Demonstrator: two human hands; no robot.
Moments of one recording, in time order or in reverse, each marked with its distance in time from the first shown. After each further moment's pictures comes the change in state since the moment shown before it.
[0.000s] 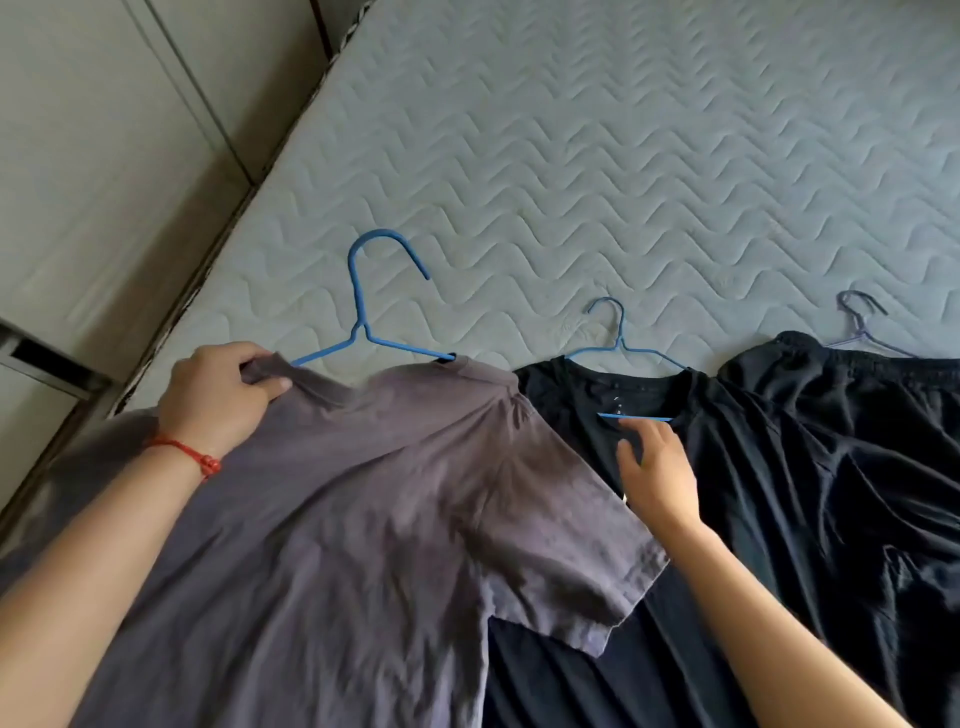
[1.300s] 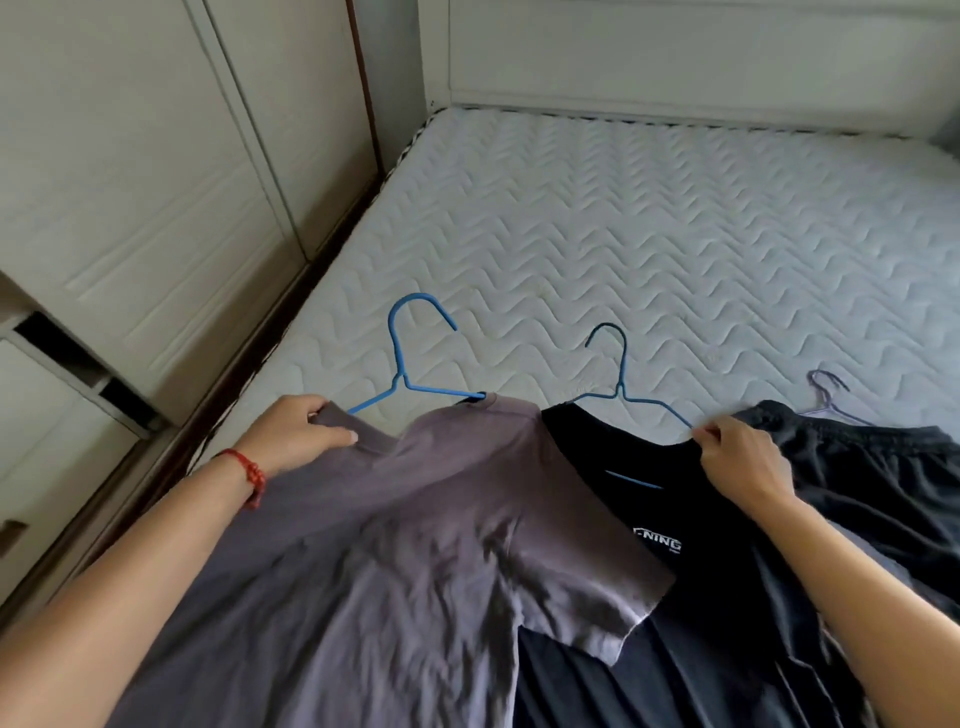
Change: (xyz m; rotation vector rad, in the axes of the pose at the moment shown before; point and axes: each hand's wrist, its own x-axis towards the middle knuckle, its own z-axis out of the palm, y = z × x) left_hand -0.048 0.011 -0.076 -0.232 -0.305 -0.075; right_hand -0.011 -0.062 -0.130 -0.279 -0.002 0.136
